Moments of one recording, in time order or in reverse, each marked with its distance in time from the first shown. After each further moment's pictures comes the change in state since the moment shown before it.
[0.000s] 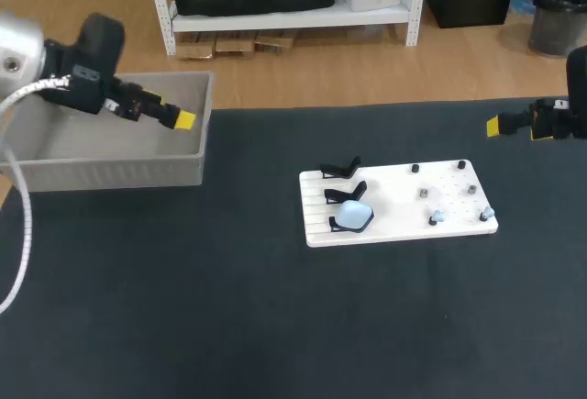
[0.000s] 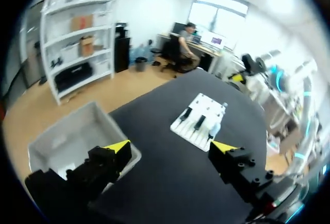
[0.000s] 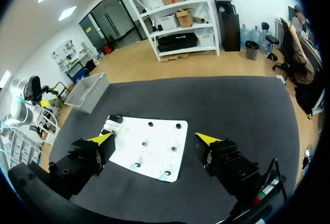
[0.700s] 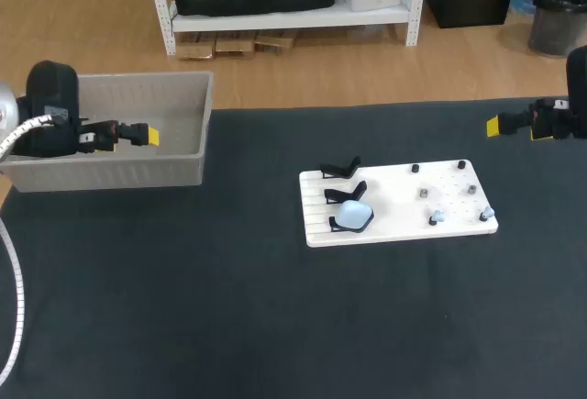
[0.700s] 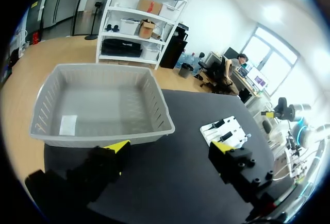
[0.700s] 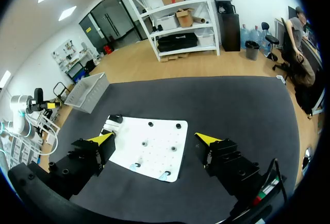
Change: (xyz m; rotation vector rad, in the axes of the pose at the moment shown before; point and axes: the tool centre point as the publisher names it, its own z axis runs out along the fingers) left arm 0.069 0.042 -0.021 -0.251 -0.110 -0.511; right arm 0.000 0.000 0.000 0.000 0.000 0.000
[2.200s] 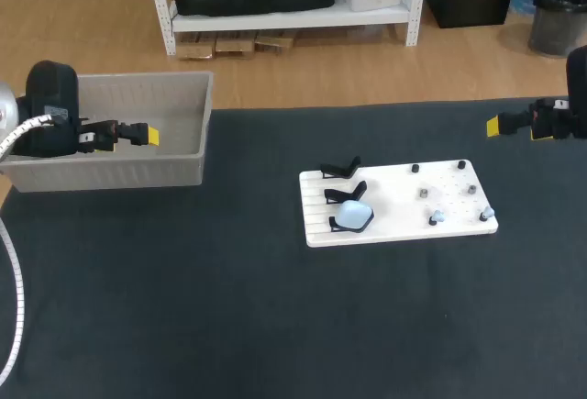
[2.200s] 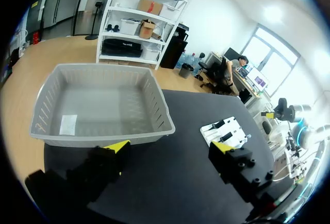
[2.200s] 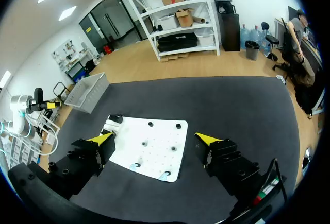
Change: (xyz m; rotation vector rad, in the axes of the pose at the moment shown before) left arm 0.000 0.001 0.000 0.000 -0.001 -0.015; right arm 0.000 0.000 0.000 0.000 0.000 0.000
